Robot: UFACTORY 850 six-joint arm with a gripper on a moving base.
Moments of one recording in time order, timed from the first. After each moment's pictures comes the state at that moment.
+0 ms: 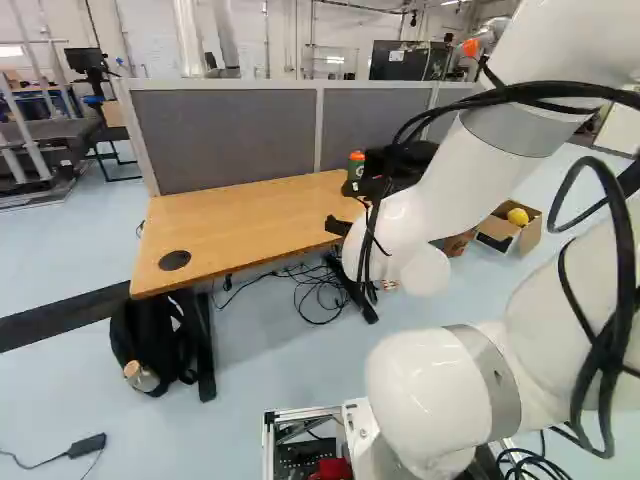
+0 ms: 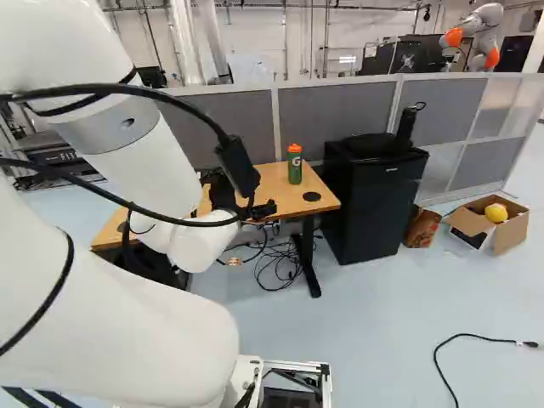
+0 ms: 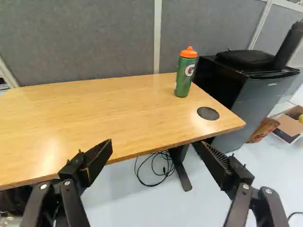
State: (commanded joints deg) arm 0.0 16.0 -5.0 0.0 50.0 0.0
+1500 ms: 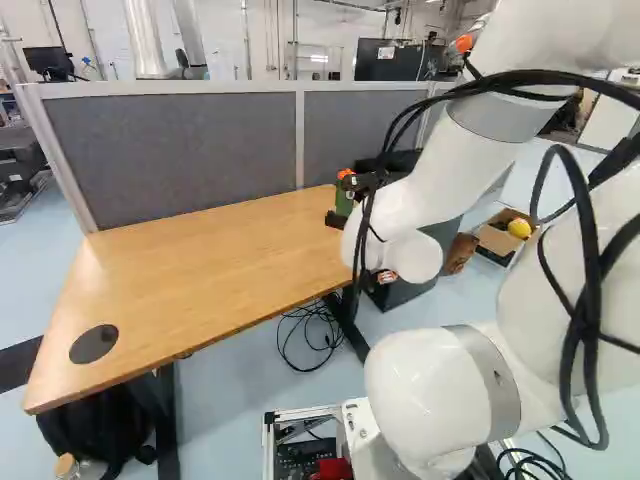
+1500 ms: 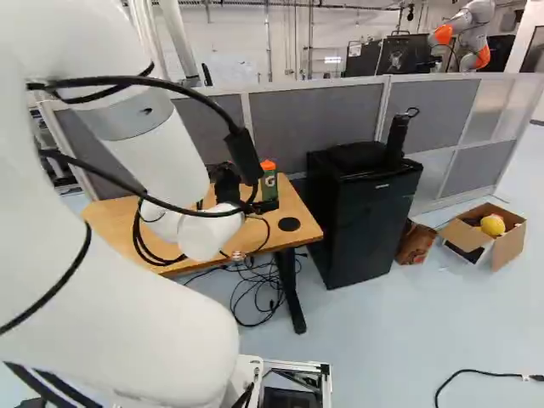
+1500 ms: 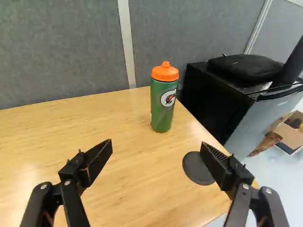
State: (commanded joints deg) arm -0.9 10.1 -10.1 0.0 50.0 0.0
